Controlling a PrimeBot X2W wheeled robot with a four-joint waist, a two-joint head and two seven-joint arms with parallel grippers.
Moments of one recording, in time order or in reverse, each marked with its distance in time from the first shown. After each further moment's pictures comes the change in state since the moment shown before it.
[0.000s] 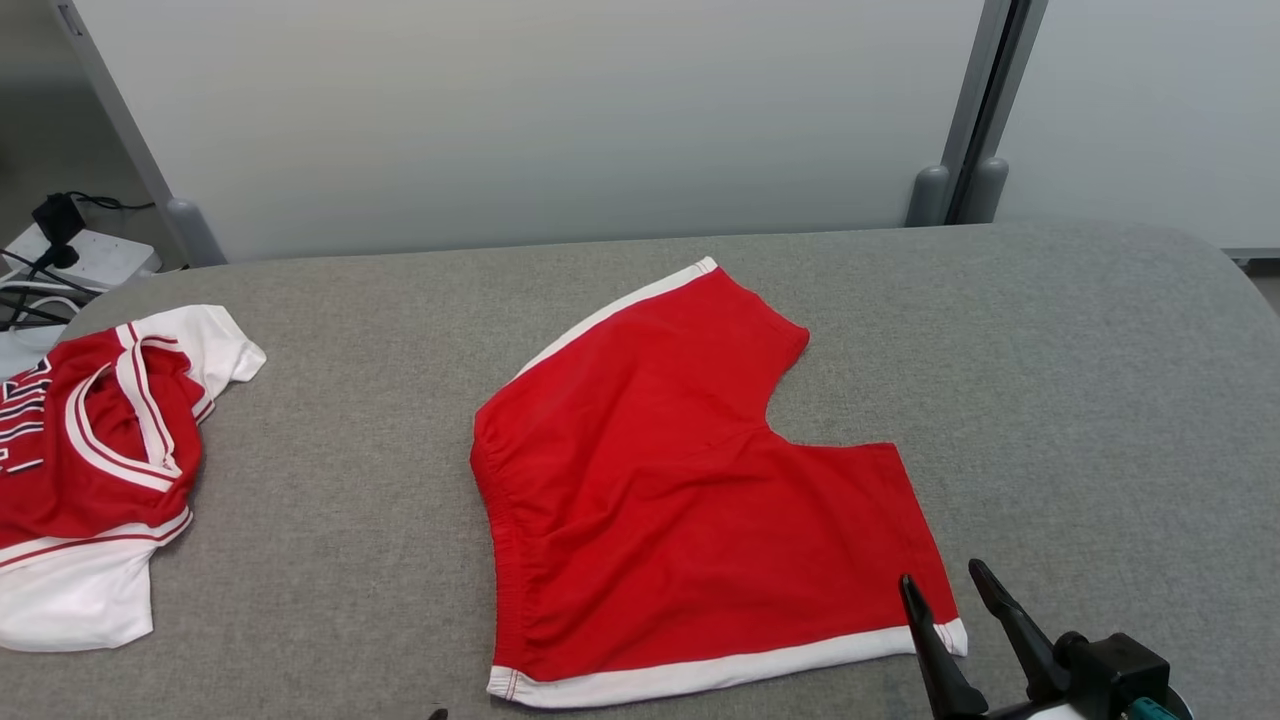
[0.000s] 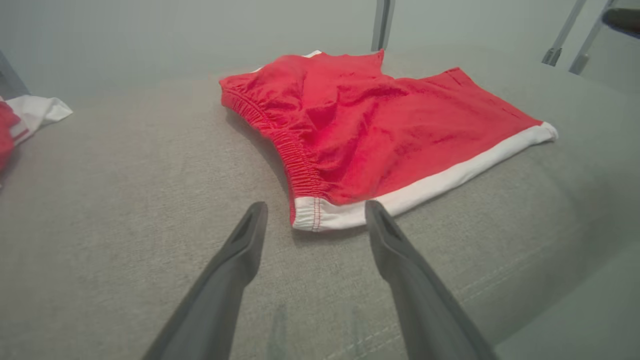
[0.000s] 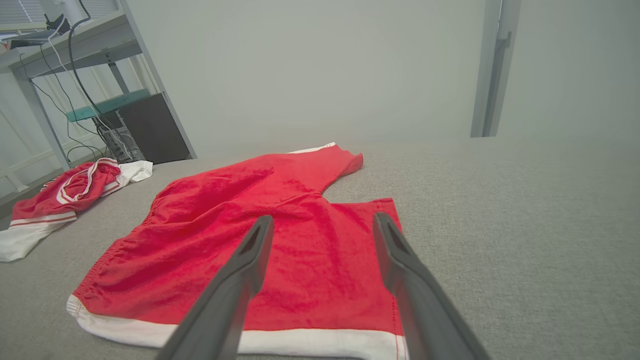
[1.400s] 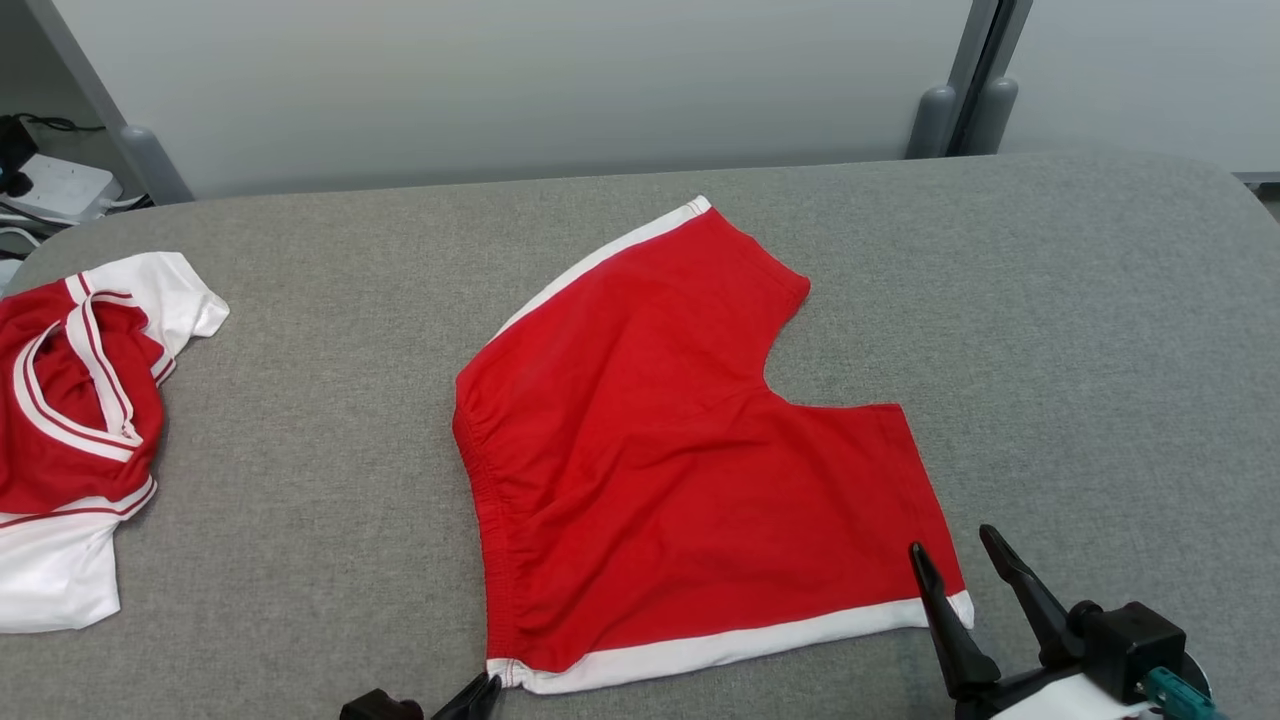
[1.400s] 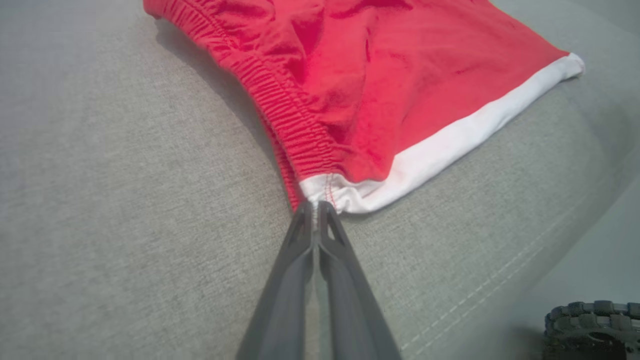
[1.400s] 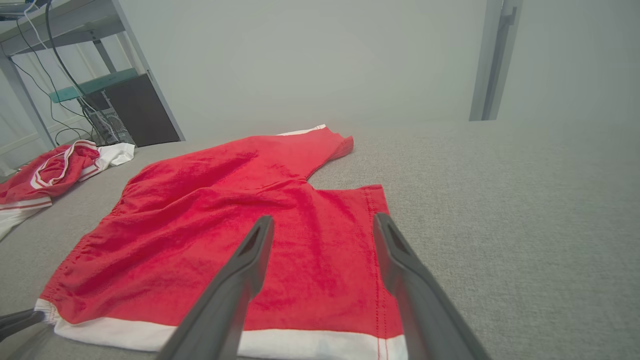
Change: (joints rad) left arm -0.295 0.116 -0.304 0.299 -0.241 0.000 0.000; right arm -0.044 -0.037 0.010 -0.011 0.011 0.000 0.000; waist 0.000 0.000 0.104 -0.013
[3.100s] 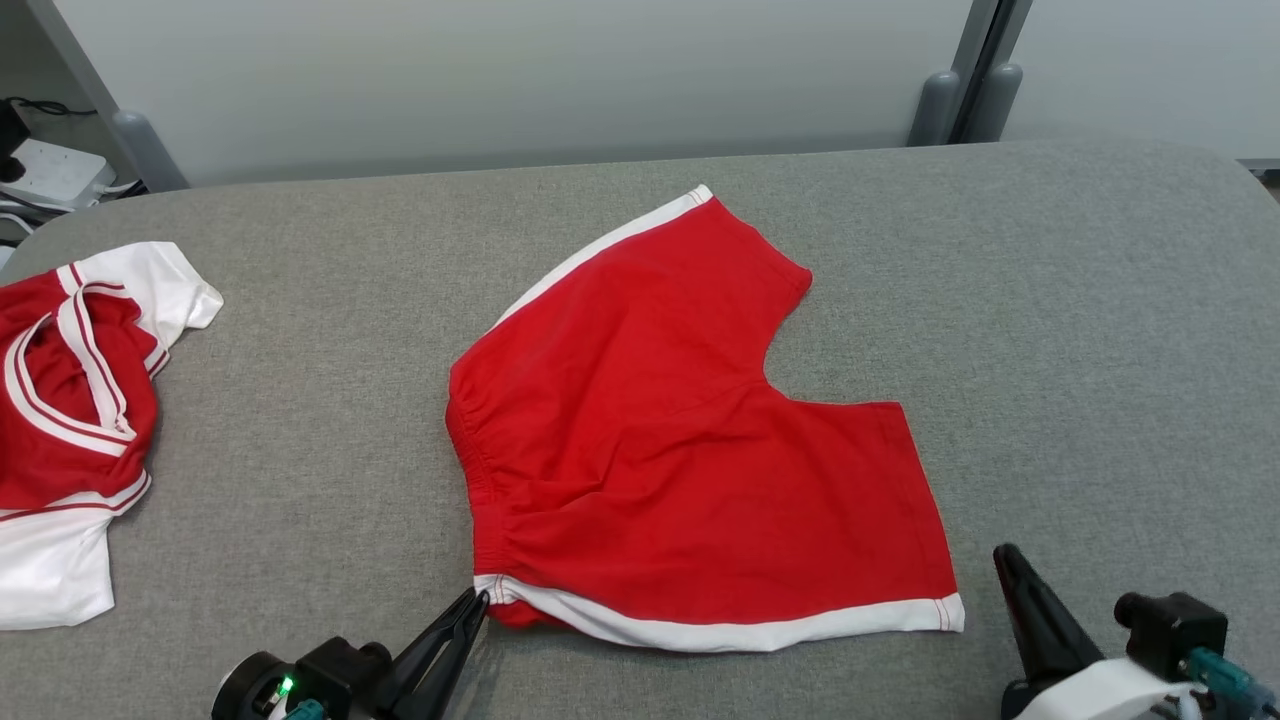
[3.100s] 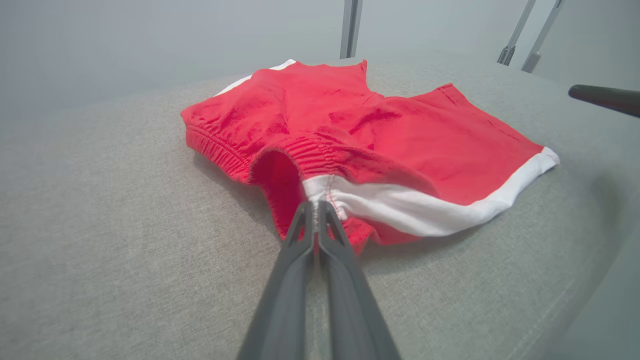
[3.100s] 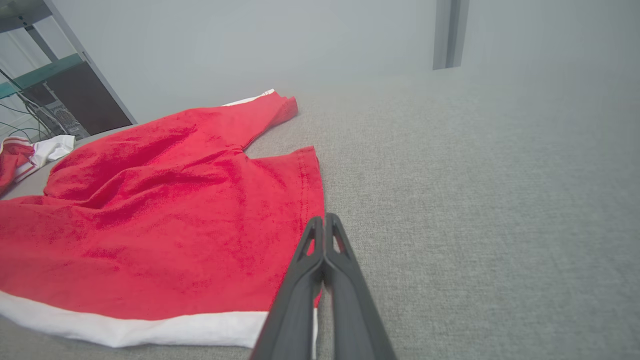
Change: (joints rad) left arm -0.005 0.056 0.064 -0.220 -0.004 0.000 0.000; right arm -0.072 -0.059 -0.011 0.175 0.138 0.000 0.000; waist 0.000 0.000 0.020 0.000
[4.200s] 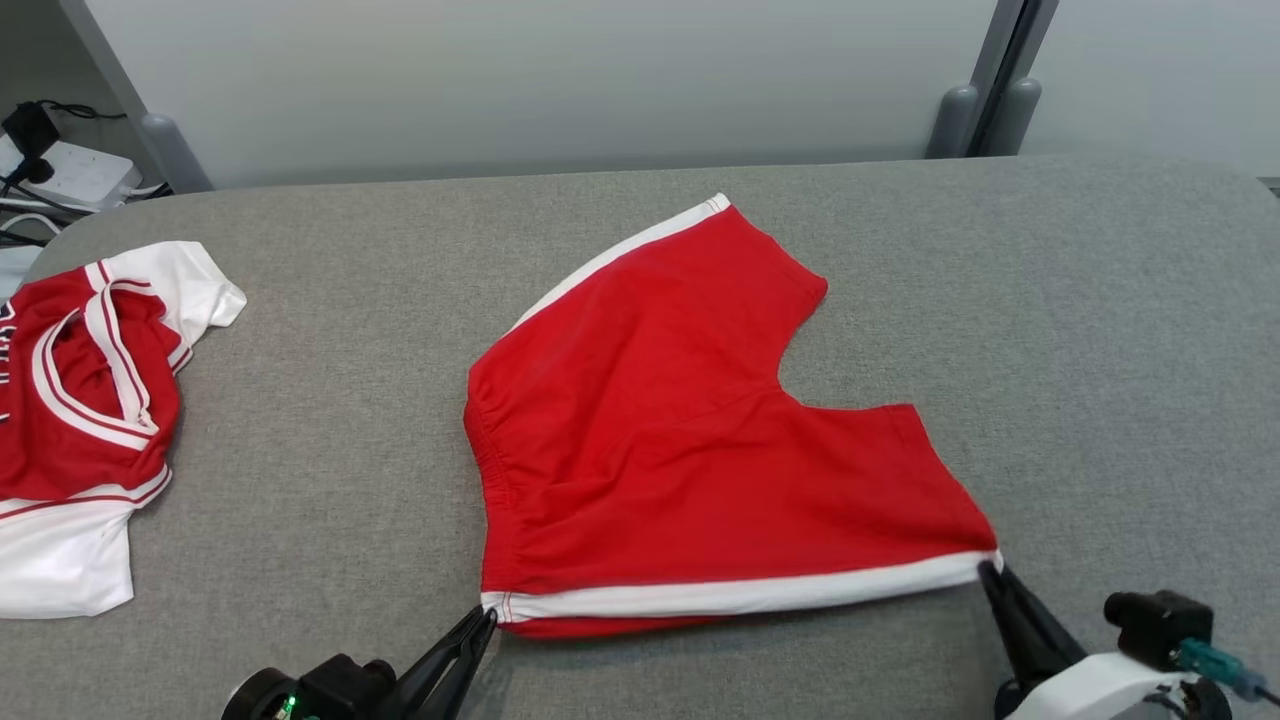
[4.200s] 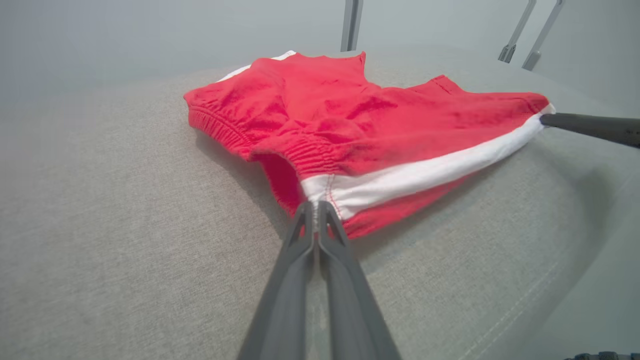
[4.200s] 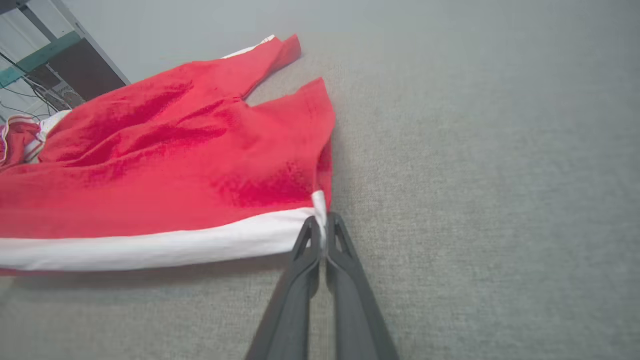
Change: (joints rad) left arm 0.034 0.011 -0.021 -0.008 -0.012 0.000 0.000; right arm -0.050 -0.031 0.148 0.173 0.163 0.000 0.000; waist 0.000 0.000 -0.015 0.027
